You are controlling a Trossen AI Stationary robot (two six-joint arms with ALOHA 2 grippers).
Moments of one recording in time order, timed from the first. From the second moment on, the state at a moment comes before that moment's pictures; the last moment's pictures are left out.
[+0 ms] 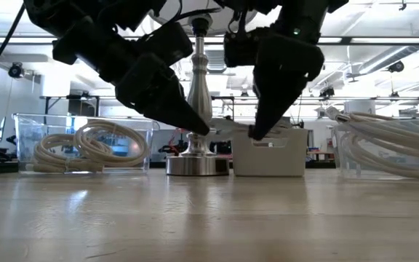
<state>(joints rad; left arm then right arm) -0.23 1.67 0.80 0.28 -0.29 -0.06 0.20 1.84 1.29 -0.66 0.18 0.34</state>
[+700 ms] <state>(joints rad) -0.23 1.67 0.80 0.27 -0.30 -0.06 0.05 1.73 1.32 -0.97 0.53 0.22</state>
